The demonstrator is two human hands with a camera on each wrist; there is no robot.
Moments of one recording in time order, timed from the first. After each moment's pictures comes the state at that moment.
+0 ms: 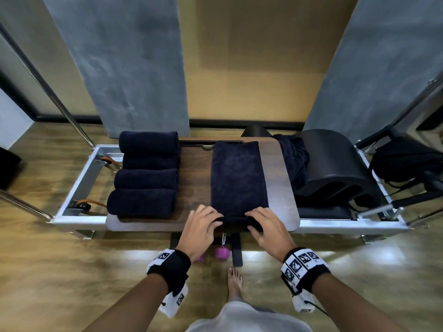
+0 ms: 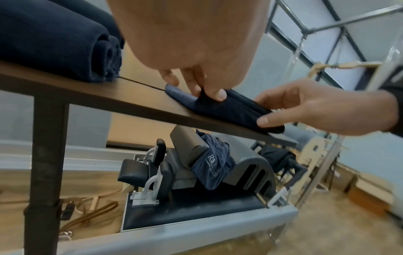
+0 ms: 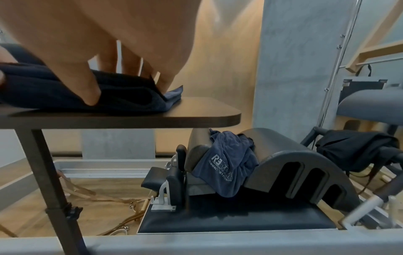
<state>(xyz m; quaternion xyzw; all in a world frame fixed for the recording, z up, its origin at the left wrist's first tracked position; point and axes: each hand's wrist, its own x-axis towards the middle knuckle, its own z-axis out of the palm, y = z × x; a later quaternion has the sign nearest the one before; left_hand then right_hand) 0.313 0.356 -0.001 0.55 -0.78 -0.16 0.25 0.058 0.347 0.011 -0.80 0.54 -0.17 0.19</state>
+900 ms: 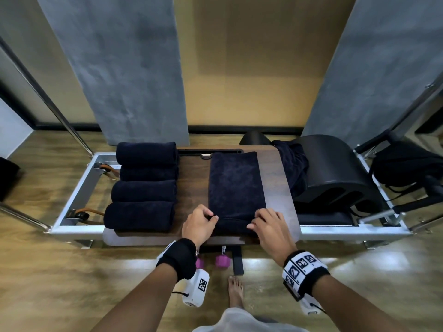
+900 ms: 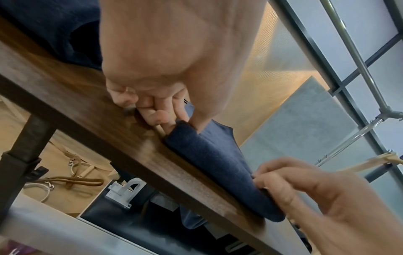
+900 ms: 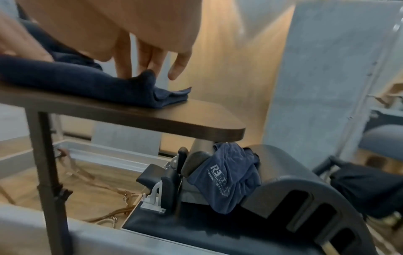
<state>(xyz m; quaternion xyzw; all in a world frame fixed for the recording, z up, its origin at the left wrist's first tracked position) 0.297 0.303 0.015 0.75 -0.50 -0.37 0.20 0.052 0.323 0.010 -0.83 0.53 -0.15 0.05</state>
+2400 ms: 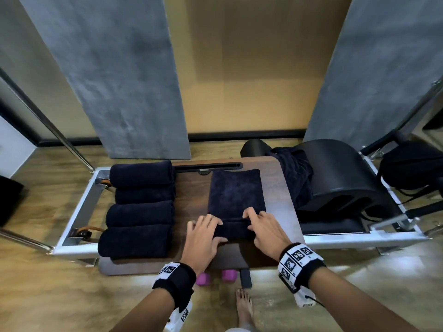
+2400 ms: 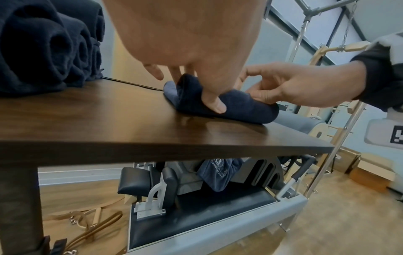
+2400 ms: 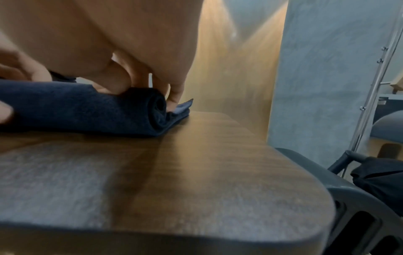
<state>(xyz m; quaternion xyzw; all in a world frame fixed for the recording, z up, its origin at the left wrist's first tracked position) 0.302 0.285 0.007 0.60 -0.78 -0.12 0.15 0.072 0.256 0.030 -0.82 0.54 -0.06 0.18</state>
